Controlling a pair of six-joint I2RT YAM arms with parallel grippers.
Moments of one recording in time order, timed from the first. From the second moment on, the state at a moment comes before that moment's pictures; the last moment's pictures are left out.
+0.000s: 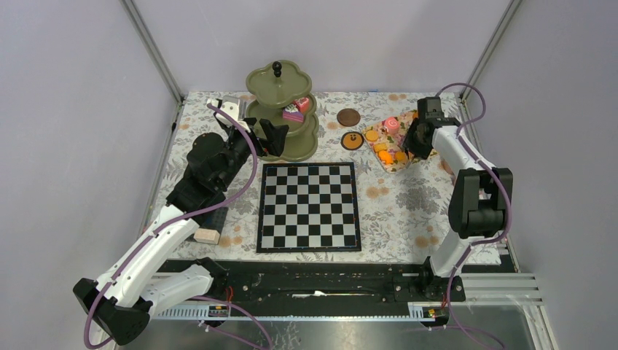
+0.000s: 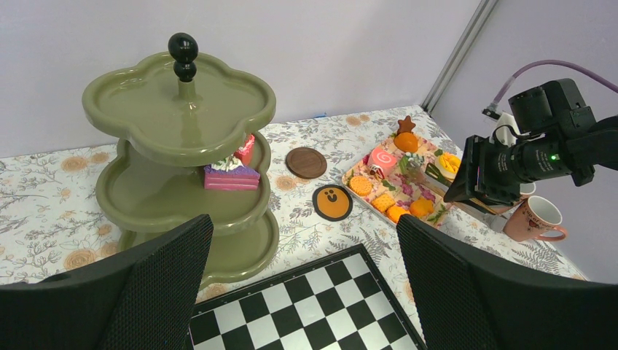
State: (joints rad) left arm -0.59 0.96 1.04 -0.05 -0.14 -0.21; right arm 0.04 1.75 1.35 -0.65 0.10 0.53
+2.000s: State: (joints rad) left arm -0.59 0.96 1.04 -0.05 -0.14 -0.21; right arm 0.11 1.31 1.05 -0.45 -0.03 0.36
